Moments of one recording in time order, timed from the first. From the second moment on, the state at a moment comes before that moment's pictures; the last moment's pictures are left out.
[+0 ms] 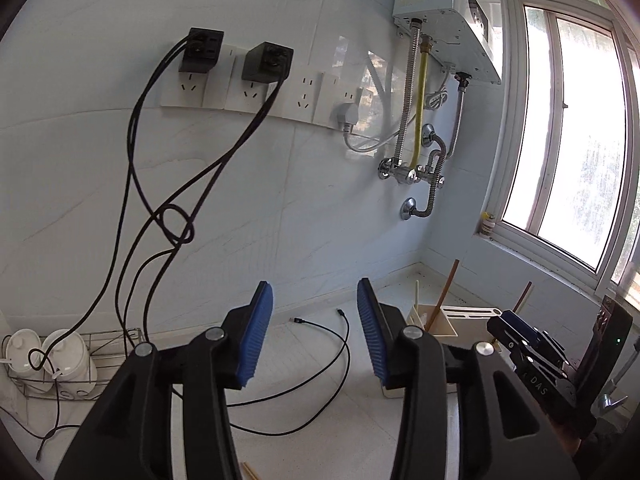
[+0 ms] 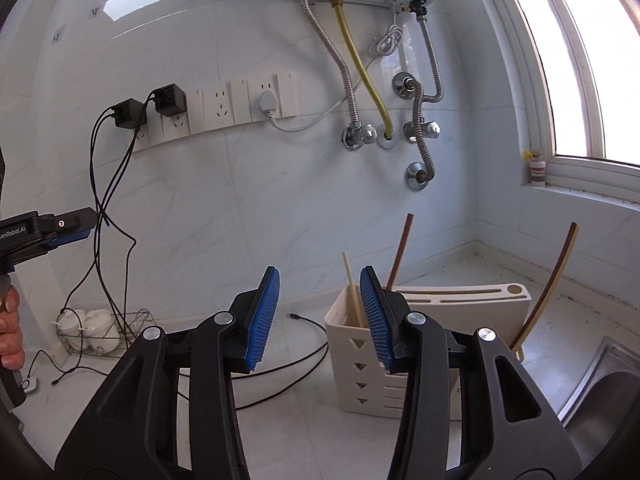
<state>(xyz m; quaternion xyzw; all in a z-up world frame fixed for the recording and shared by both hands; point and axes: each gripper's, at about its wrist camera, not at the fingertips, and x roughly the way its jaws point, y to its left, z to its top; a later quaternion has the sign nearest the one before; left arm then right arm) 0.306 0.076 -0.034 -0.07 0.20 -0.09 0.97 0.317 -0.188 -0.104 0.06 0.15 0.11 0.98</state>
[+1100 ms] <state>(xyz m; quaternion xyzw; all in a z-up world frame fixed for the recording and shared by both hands) 0.255 0.173 -0.155 -0.13 0.42 0.00 0.90 0.277 -0.070 -0.178 0.03 0.32 0.23 0.92</state>
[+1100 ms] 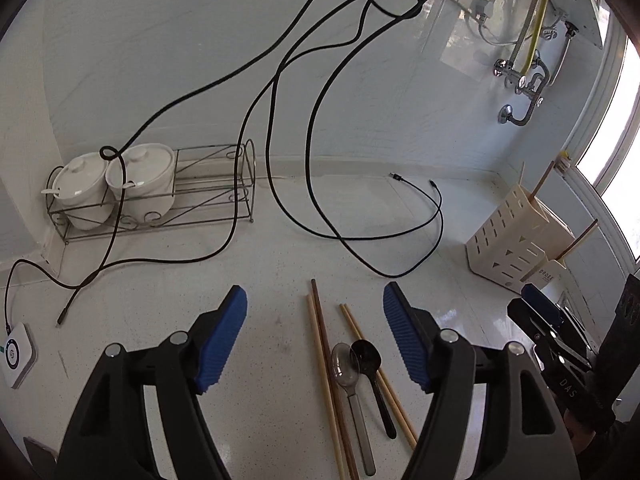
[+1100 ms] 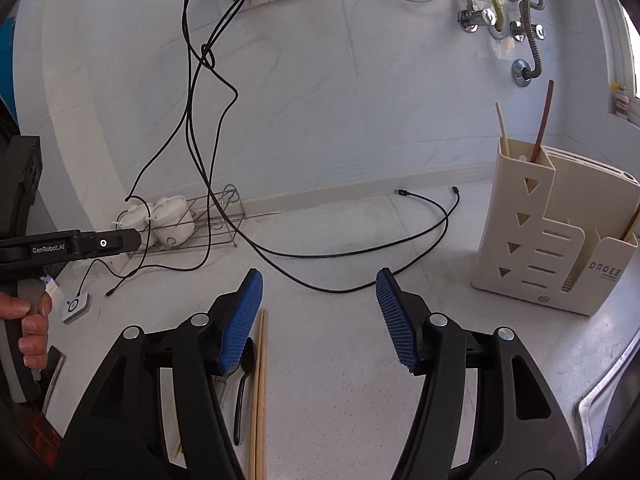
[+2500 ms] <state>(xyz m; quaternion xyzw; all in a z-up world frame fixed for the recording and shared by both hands) 0.329 0.157 -0.284 -0.07 0.65 0.00 0.76 0.267 -0.014 -0.268 -0.13 0.54 0.26 0.79</state>
